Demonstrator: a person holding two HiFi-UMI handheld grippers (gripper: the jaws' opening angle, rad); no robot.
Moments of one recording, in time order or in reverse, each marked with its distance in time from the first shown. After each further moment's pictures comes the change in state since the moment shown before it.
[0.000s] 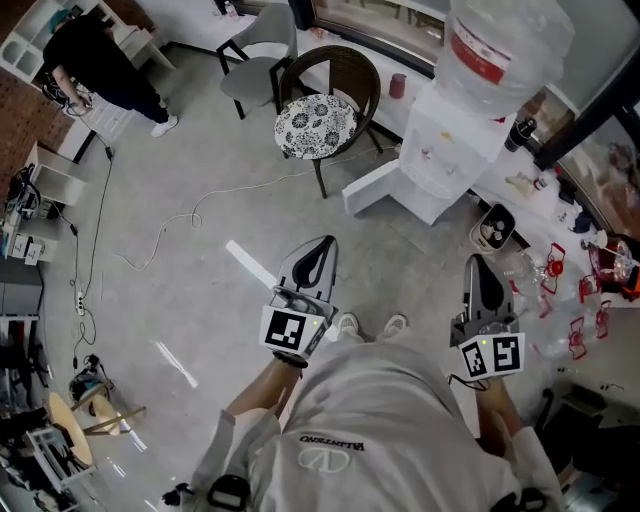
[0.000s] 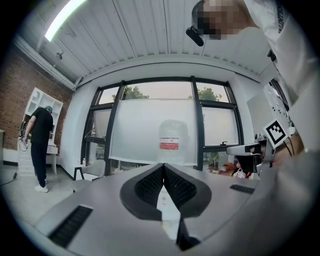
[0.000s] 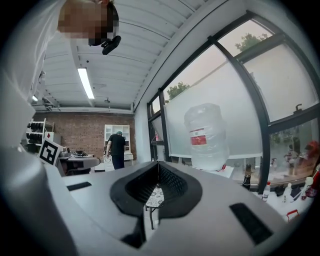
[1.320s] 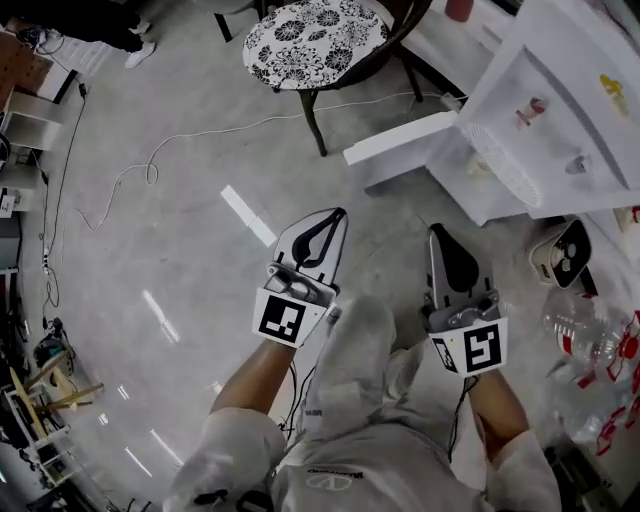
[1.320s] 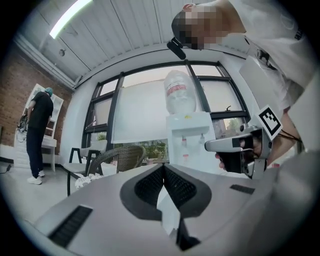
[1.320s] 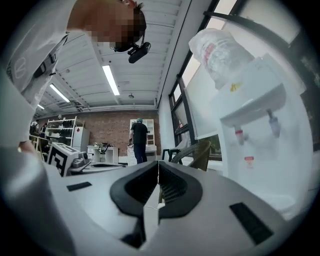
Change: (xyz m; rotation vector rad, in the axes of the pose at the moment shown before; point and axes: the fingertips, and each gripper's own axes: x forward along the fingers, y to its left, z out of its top) left arm 0.164 0.113 -0.466 0.114 0.002 0.031; right arm 0.255 -0.028 -0.445 -0.031 -0.047 0.356
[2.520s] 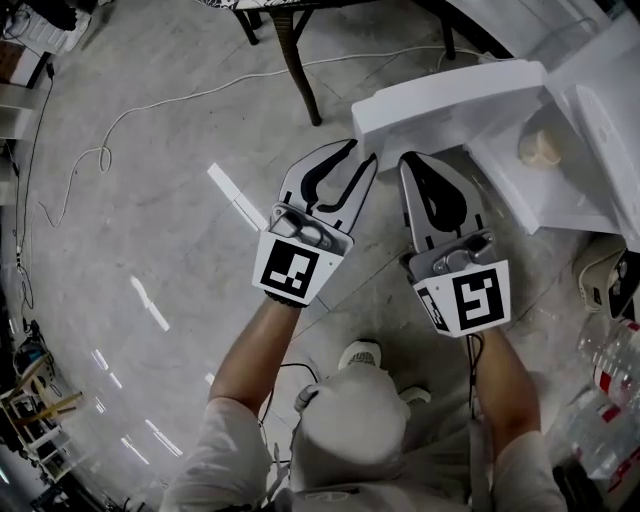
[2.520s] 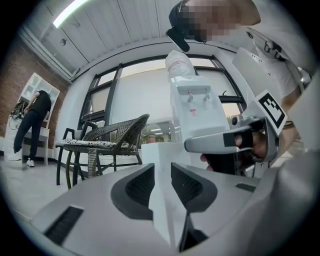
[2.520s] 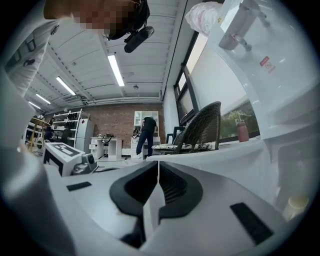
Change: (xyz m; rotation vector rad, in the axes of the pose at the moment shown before) left arm 0.083 0.063 -0.235 0.018 -0.004 -0.047; right arm 0.138 -0.009 -0.229 -0.030 0.031 0.068
